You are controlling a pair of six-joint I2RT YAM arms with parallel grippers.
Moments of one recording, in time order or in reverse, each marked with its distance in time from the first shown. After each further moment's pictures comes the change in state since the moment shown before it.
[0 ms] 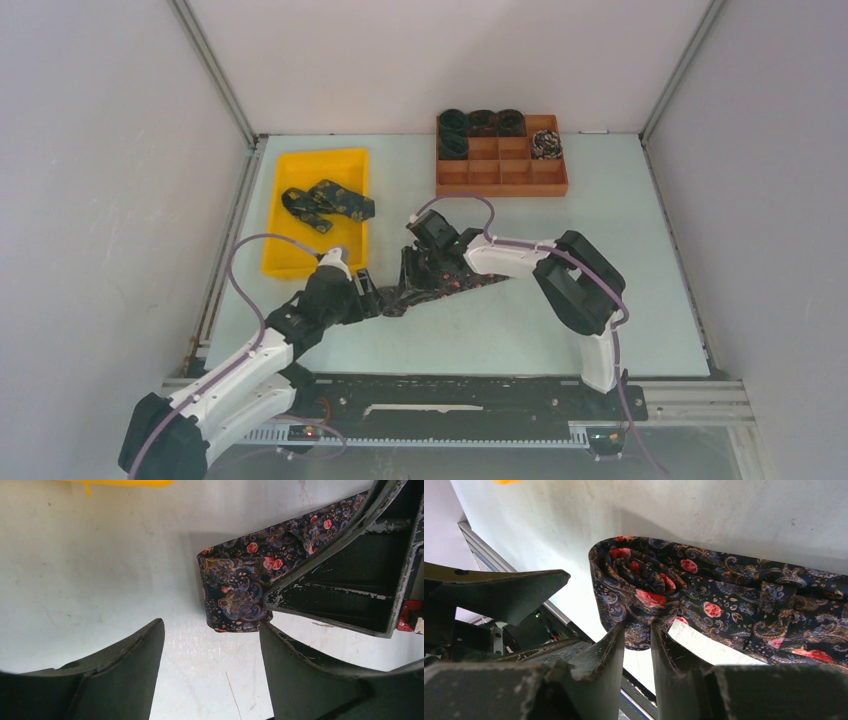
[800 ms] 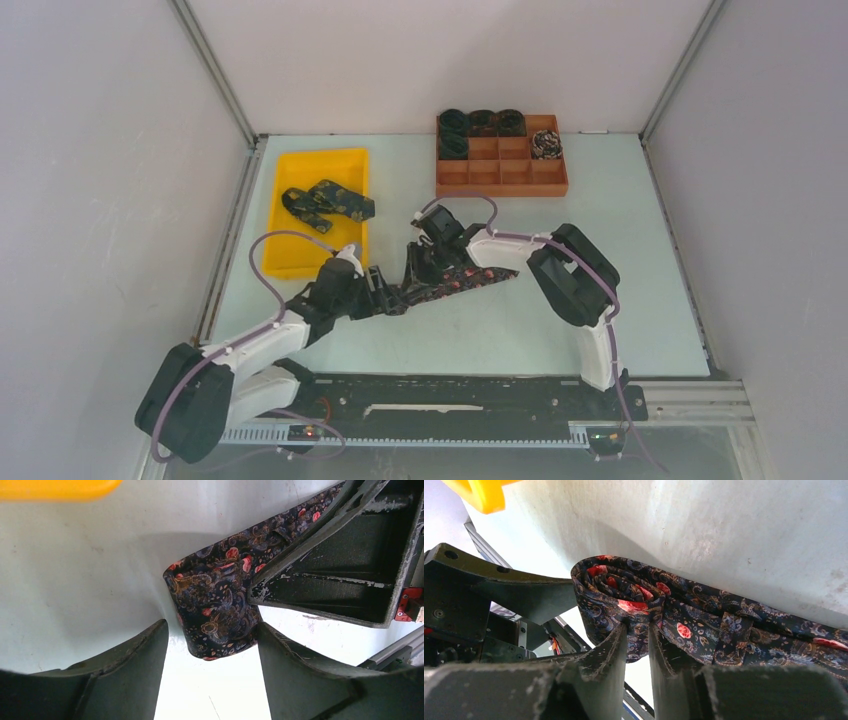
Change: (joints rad) left arm 0.041 0.275 -0.022 0.275 0.183 -0.008; right arm -0.066 0.060 0.008 0.028 -0.080 -0.040
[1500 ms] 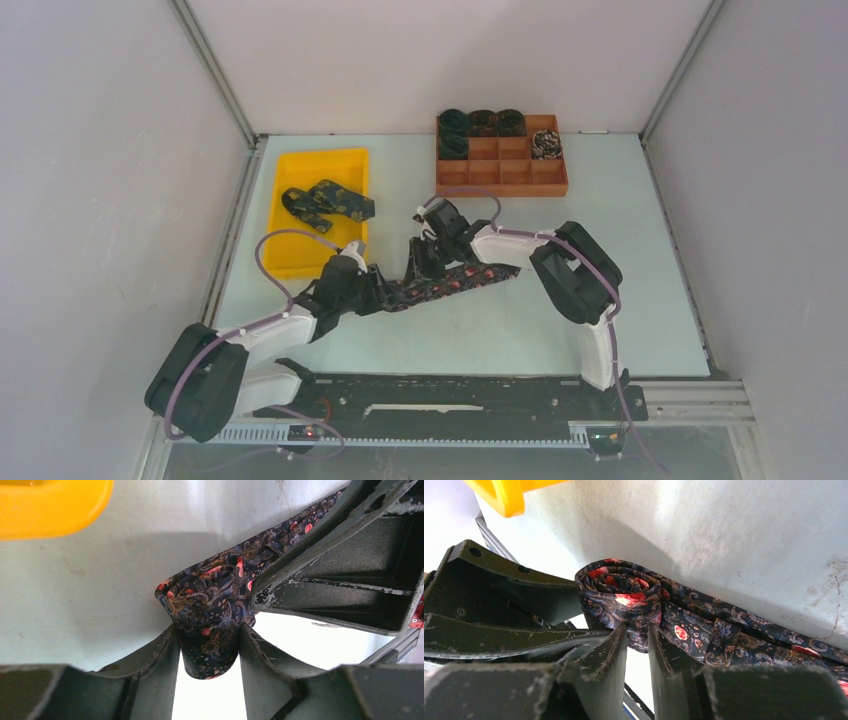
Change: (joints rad) left arm 0.005 0.117 0.000 0.143 0.027 -0.027; right arm -0.036 0.001 0.000 0.028 -0.053 -0.041
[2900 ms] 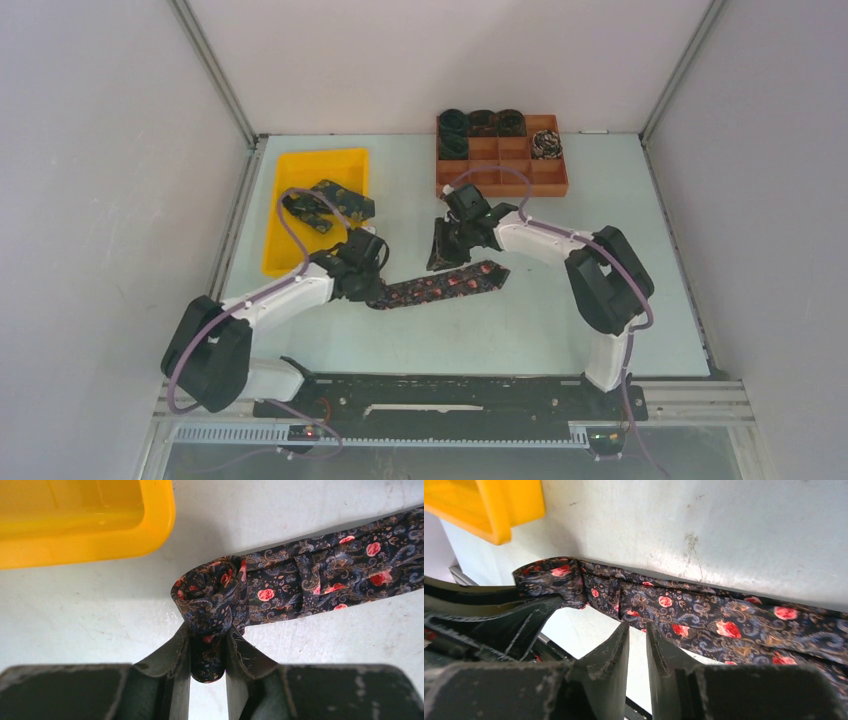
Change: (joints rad) left arm -0.071 0.135 0.387 -0.628 -0.282 0.167; right arm -0.073 -0.138 0.006 -0.200 0.203 -0.063
